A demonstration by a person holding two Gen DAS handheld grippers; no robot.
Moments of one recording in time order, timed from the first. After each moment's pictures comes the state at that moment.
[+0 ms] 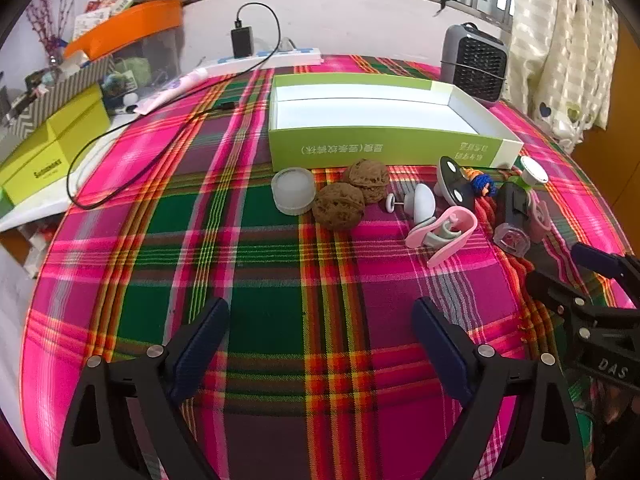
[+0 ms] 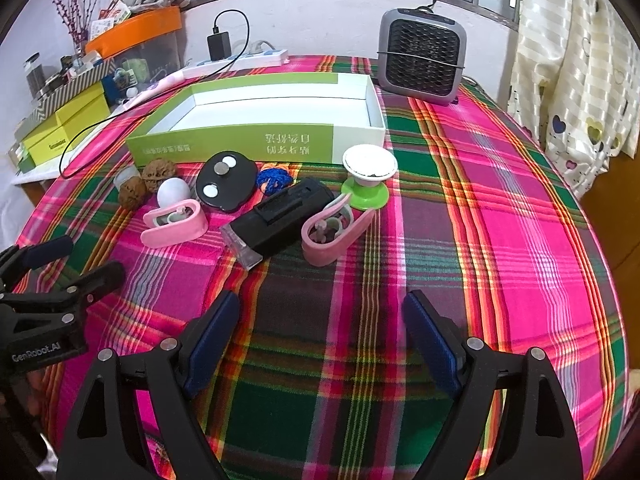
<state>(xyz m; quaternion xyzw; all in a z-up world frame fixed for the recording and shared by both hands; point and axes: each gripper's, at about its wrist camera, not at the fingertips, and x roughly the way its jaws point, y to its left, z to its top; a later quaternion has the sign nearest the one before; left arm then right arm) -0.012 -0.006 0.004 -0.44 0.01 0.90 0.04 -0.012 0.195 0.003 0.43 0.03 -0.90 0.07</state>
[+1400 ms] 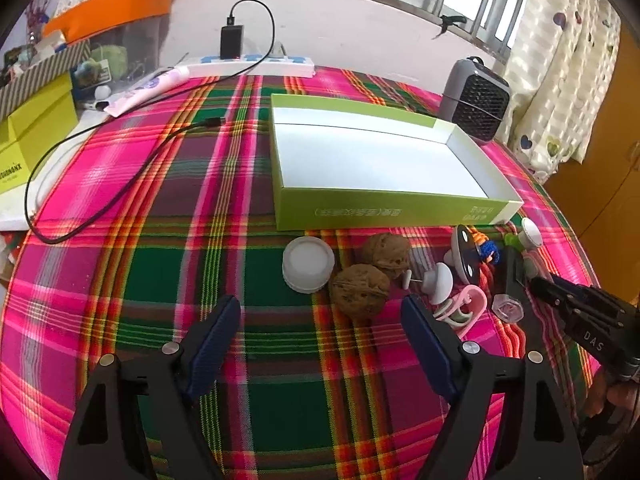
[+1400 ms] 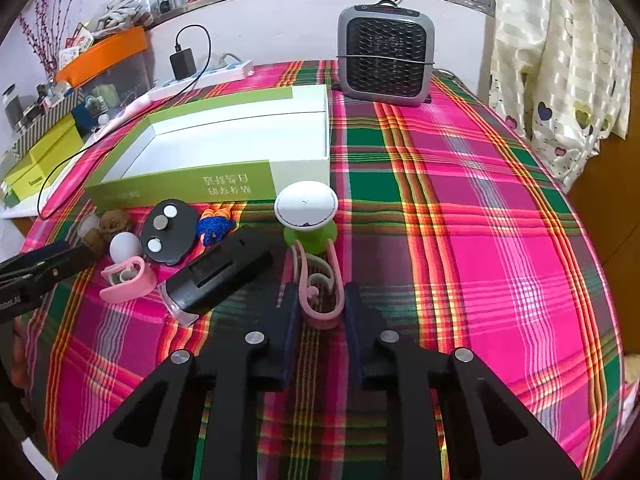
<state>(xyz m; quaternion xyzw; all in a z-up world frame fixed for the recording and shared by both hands) -0.060 -0.032 0.012 -0.43 -0.05 0.89 0.10 -0.042 0.222 0.008 0.43 0.00 -0.90 0.04</state>
